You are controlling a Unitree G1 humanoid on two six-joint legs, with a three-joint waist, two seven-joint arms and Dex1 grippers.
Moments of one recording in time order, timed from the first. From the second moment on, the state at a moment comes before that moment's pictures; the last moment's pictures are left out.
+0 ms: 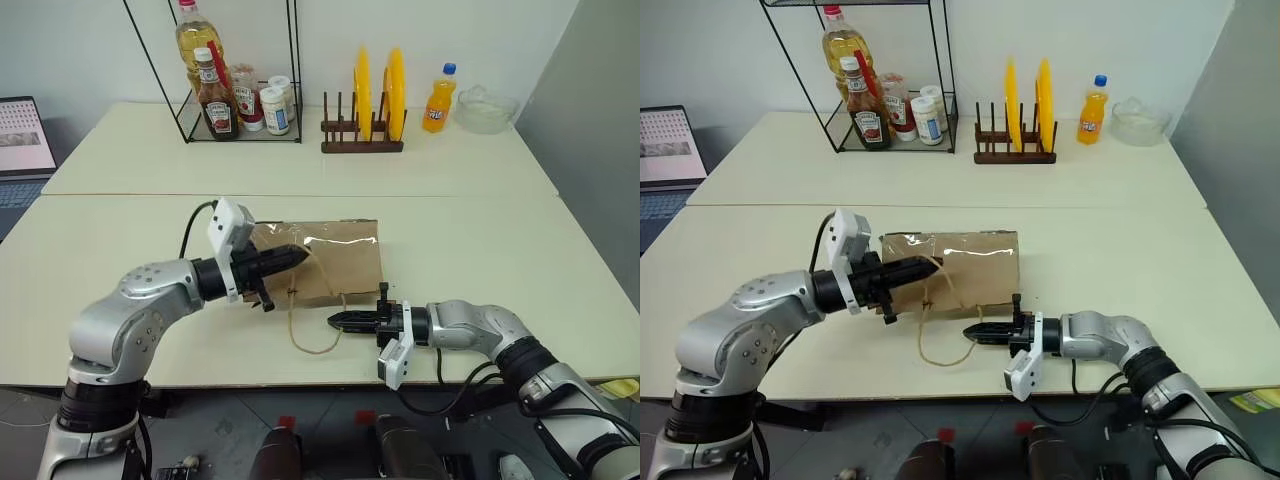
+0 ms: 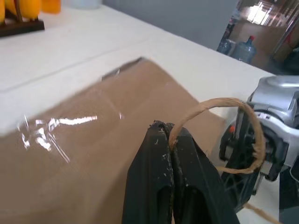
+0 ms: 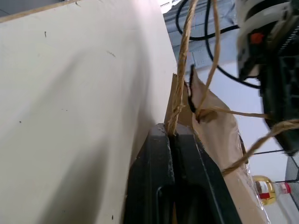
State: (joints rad) left arm -0.38 0.65 0.11 -0.34 -0.69 0.80 -0.80; right arm -0.58 -0.48 0.53 0.52 -0.78 -1.14 0.16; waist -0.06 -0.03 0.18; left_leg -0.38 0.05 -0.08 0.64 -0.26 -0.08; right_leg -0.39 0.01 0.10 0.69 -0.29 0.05
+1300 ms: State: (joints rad) left arm -0.63 0.72 -0.02 -0.26 -0.64 0.91 -0.85; right arm -0.54 -0.58 0.57 0.39 -0.54 -0.99 0.44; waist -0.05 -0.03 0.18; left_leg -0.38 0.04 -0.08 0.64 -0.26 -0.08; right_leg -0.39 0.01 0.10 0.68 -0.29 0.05
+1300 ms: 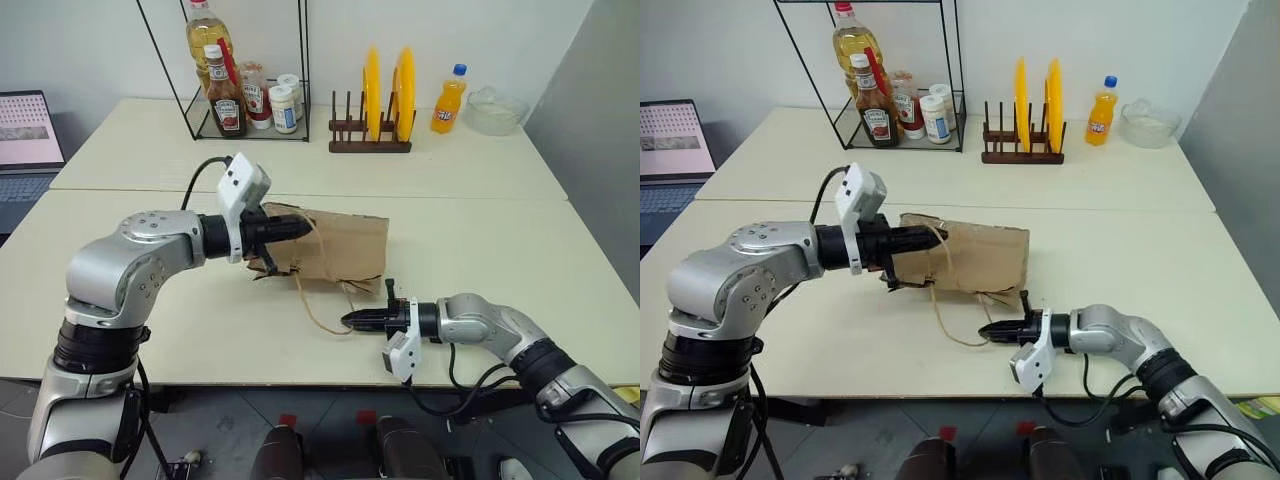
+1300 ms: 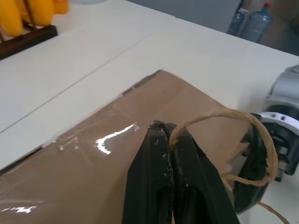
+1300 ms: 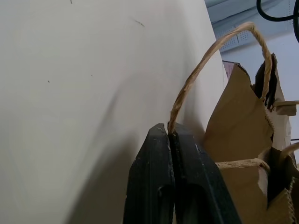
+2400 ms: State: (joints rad) left arm -1.01 0.37 0.20 0.27 -0.74 1.23 -0.53; right arm -0.75 -0.58 0.69 0.48 -0.89 -1.11 0.28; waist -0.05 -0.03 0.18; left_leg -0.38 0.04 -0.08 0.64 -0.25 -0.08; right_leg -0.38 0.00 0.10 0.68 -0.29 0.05
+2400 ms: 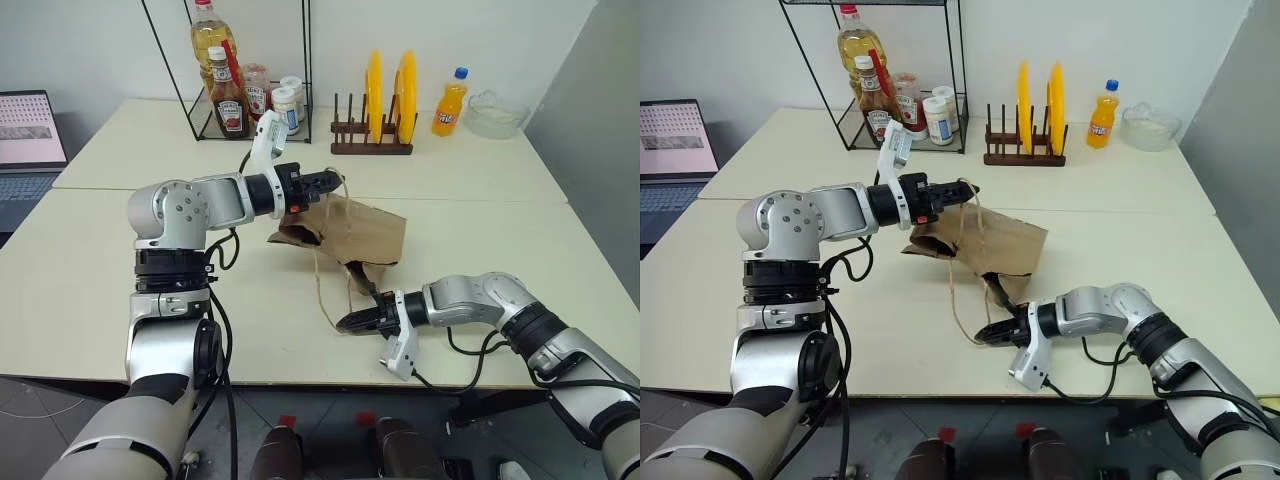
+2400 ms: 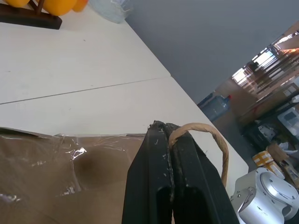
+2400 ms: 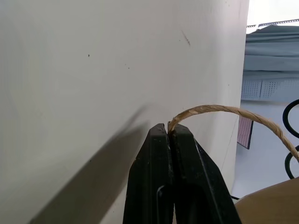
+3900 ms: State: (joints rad) left arm -0.94 0.45 0.15 -0.01 -0.77 1.09 -0.74; right arm -0.14 -0.85 0.36 -0.07 -0.16 -0.73 0.61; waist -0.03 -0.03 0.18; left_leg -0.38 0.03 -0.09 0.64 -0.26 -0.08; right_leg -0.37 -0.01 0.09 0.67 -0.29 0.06
